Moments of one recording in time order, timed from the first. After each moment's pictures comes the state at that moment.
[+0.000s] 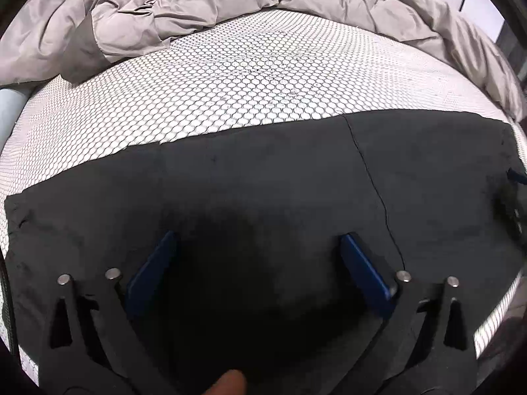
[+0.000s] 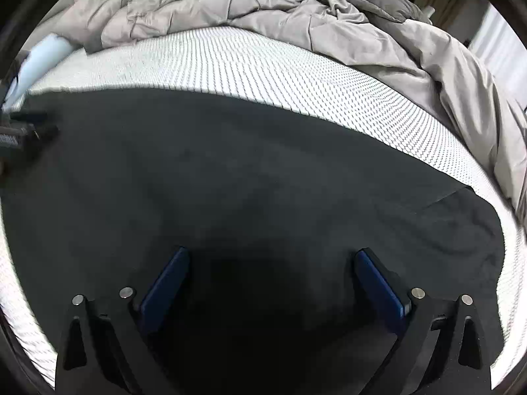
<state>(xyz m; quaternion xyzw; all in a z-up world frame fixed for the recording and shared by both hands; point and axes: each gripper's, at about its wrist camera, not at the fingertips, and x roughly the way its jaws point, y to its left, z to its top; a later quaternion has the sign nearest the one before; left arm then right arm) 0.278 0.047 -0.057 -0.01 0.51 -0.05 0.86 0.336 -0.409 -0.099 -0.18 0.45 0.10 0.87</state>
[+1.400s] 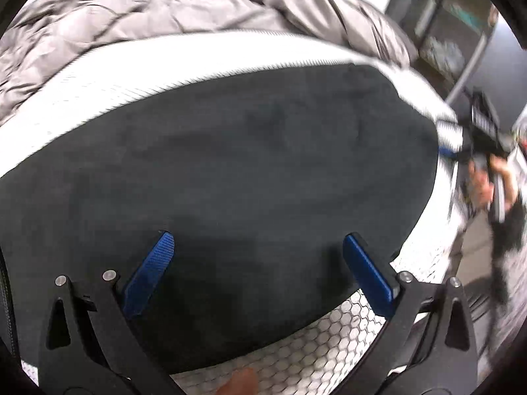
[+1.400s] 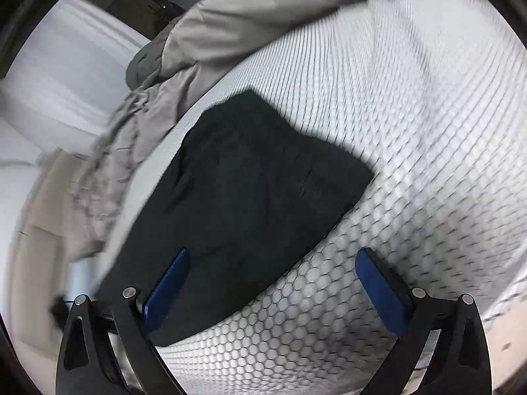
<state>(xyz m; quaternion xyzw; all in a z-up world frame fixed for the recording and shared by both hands) 0.202 -0.185 -0.042 0.03 0.47 -0.26 0.84 0.256 -0.750 -0.101 0.33 0.42 0.07 0.84</state>
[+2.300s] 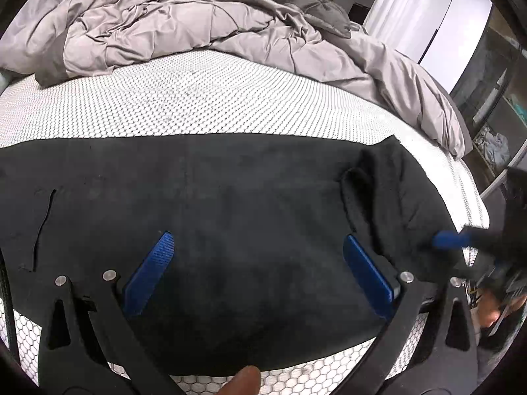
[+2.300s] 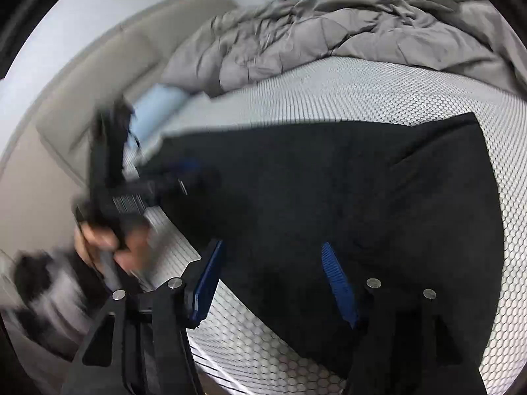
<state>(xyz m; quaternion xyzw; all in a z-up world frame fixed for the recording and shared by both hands) 0.224 -0.055 -0.016 -0.12 0.43 -0.11 0.89 0.261 -0.432 -0.043 0.00 0.44 0.37 0.82</state>
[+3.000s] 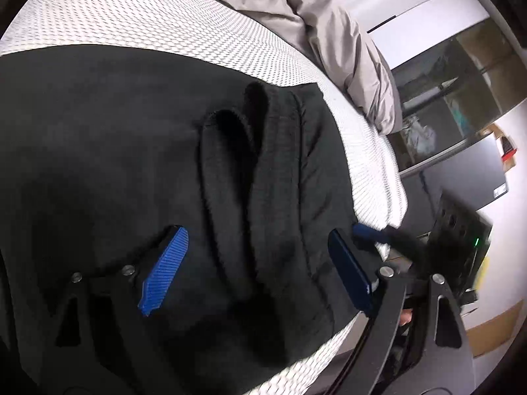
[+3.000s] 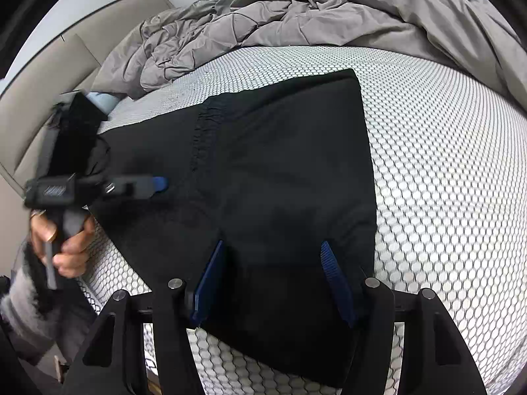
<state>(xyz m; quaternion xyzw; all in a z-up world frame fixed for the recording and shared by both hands) 0.272 -0.169 -0.073 -0.25 0.51 -0.30 0.77 0.266 -0.520 -0.060 -0.01 0.46 0.24 0.85</state>
